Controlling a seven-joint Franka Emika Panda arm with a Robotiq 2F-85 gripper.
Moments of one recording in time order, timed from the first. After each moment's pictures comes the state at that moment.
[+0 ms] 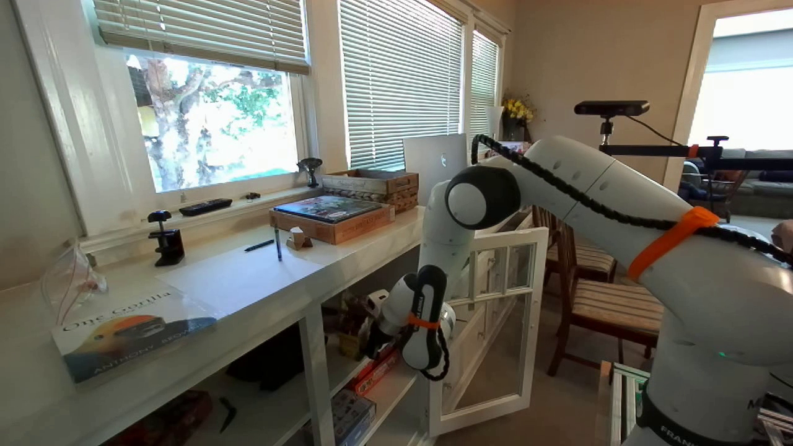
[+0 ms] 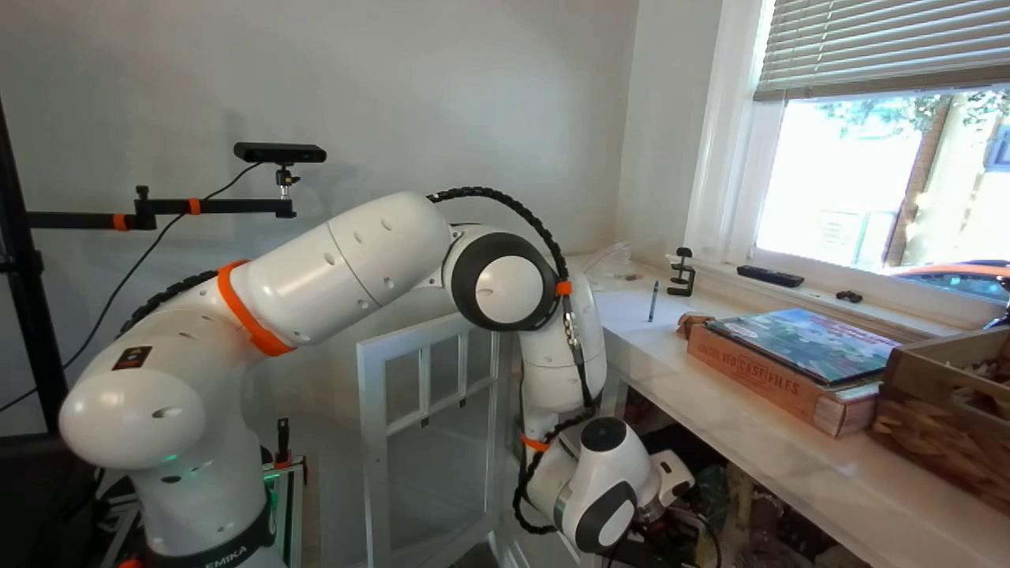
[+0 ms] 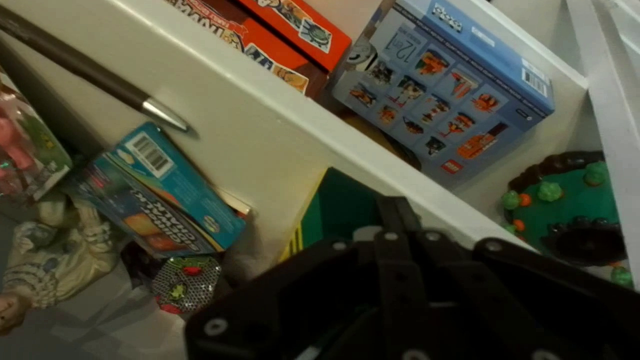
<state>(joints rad) -0.09 1.04 -0.11 -1.89 -0.30 3.55 -0.39</state>
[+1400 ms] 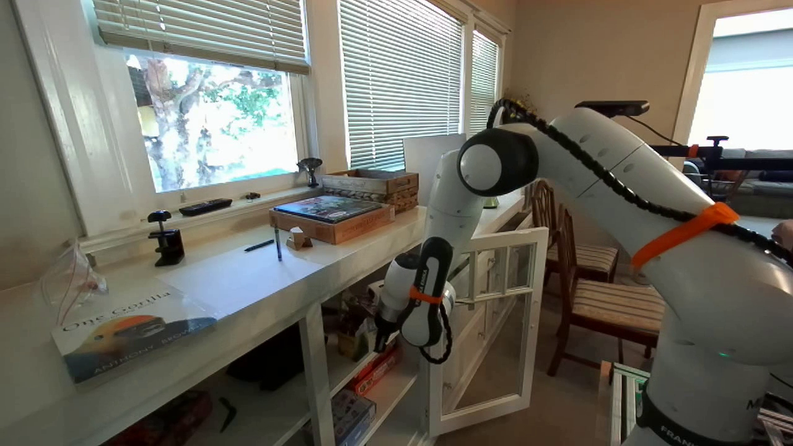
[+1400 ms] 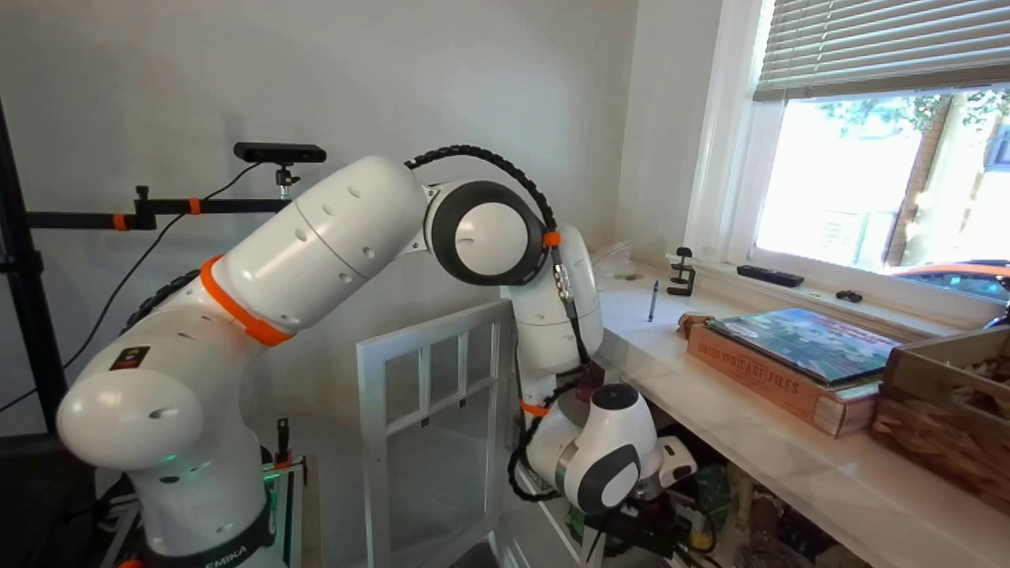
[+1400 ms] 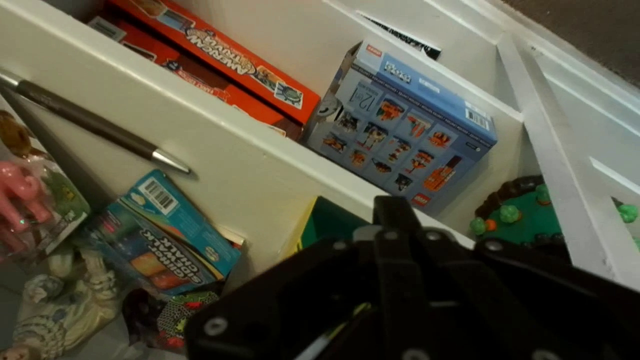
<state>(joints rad) -0.10 0.85 -0.08 -2.02 -0.34 3.30 -0.31</state>
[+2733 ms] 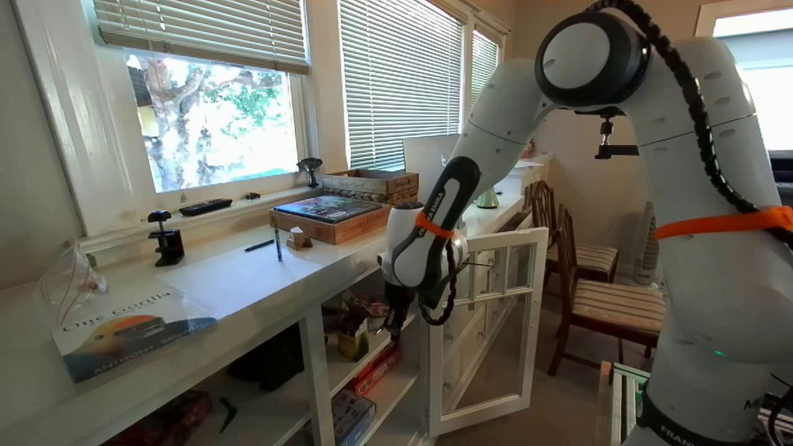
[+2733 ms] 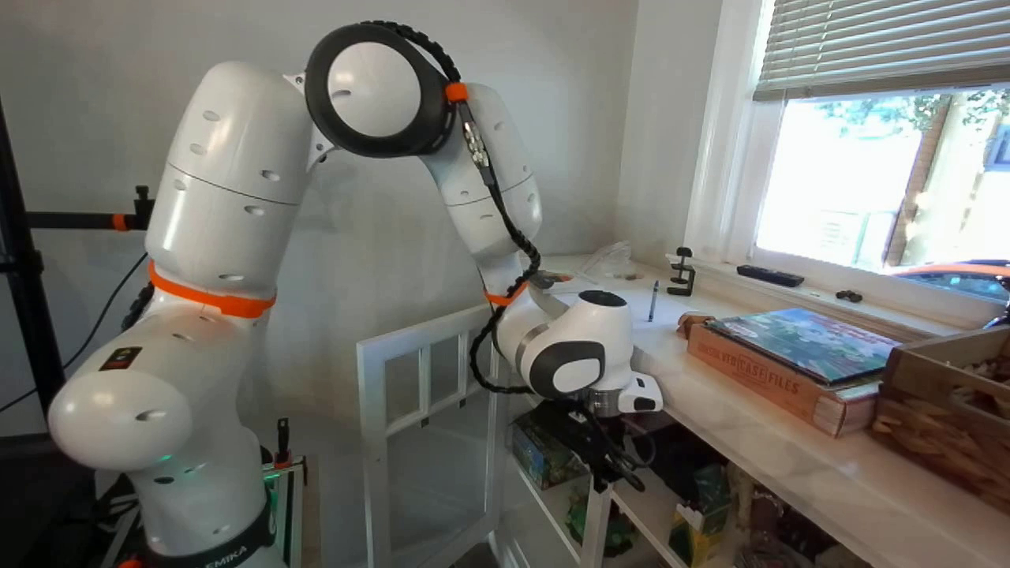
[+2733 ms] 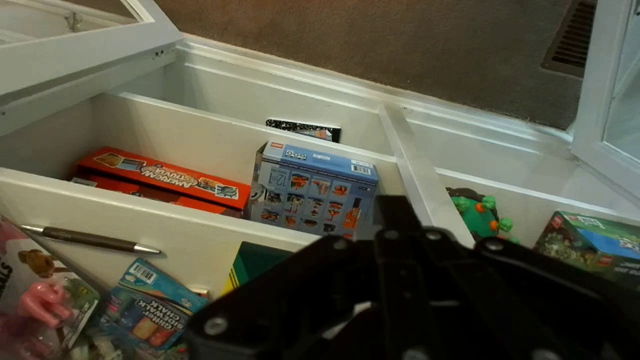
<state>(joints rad) -0.16 0.35 0.09 -2.36 -0.08 2.86 -0.27</state>
